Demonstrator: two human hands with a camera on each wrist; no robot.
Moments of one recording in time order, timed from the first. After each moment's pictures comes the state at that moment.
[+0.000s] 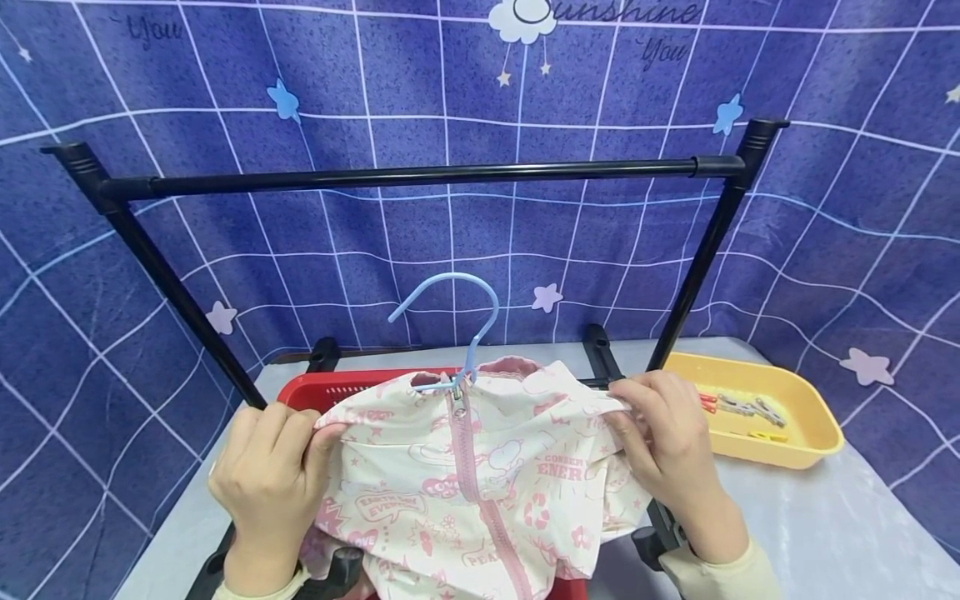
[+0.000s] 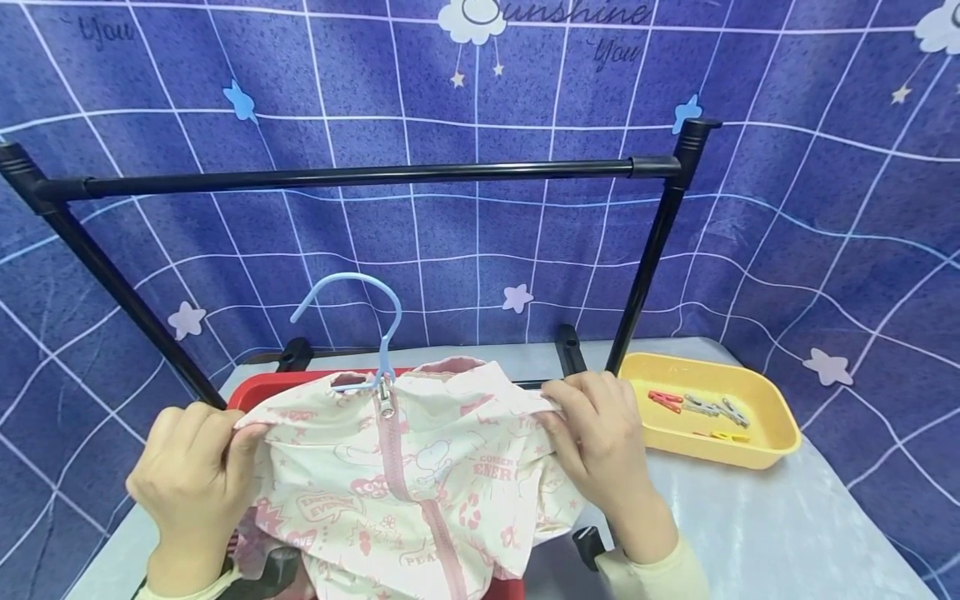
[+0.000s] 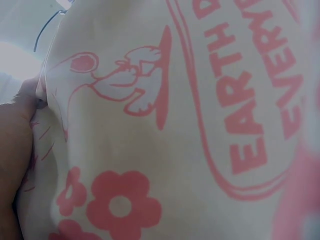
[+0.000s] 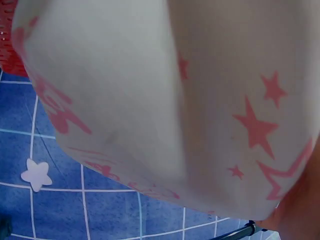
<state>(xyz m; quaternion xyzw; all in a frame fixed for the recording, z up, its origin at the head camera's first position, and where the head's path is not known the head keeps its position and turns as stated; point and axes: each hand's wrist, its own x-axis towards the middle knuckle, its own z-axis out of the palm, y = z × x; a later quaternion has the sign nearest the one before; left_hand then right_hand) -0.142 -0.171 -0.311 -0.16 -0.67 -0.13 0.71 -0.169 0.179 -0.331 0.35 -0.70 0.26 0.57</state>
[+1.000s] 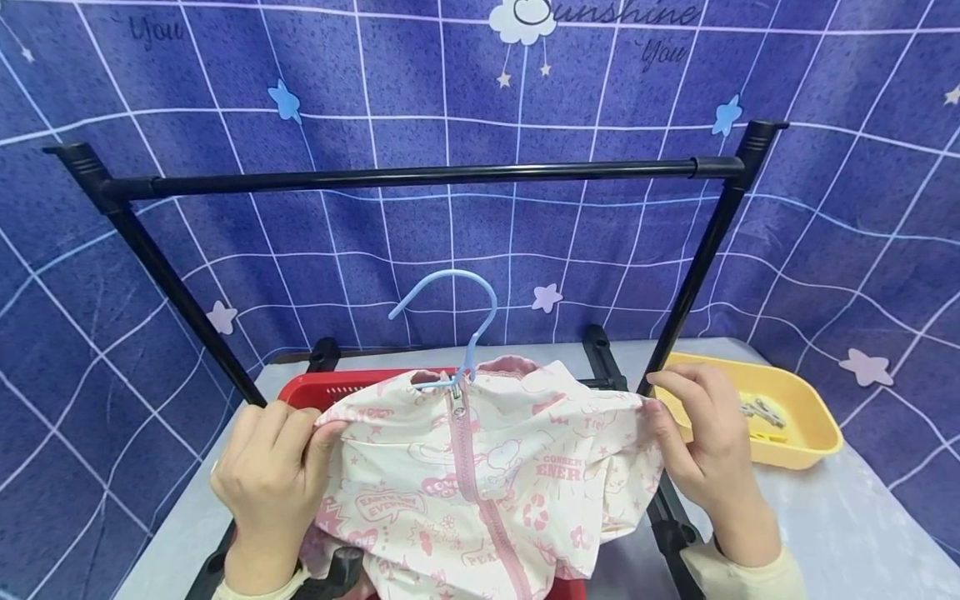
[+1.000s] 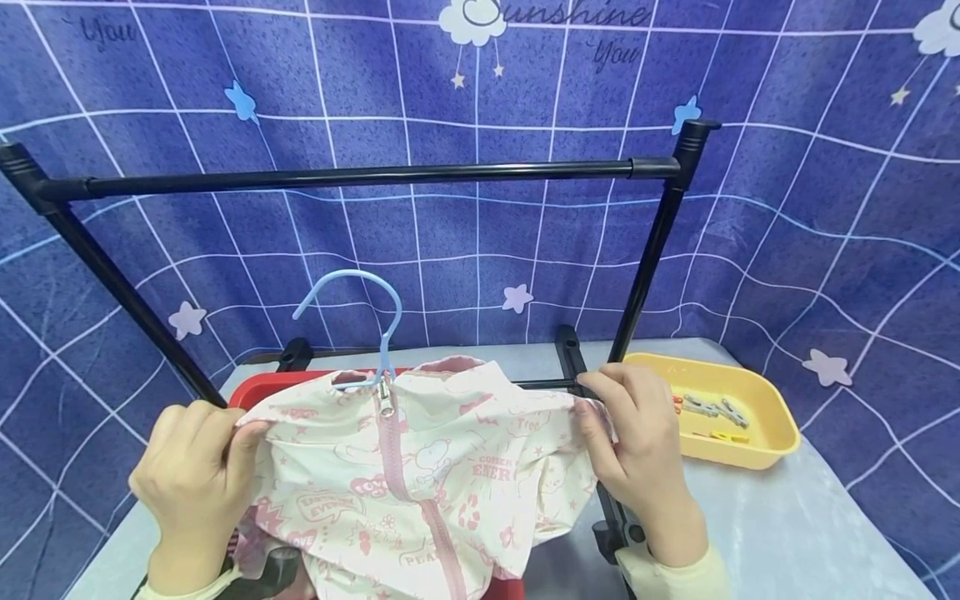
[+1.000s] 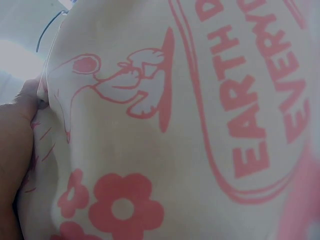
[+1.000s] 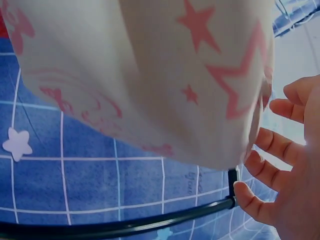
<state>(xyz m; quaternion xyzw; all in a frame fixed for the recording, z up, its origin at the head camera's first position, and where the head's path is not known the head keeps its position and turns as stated) -0.142 -0.169 -0.310 -0.16 -0.67 -0.15 0.71 -0.160 0.200 -0.318 0.33 -0.69 0.29 0.58</state>
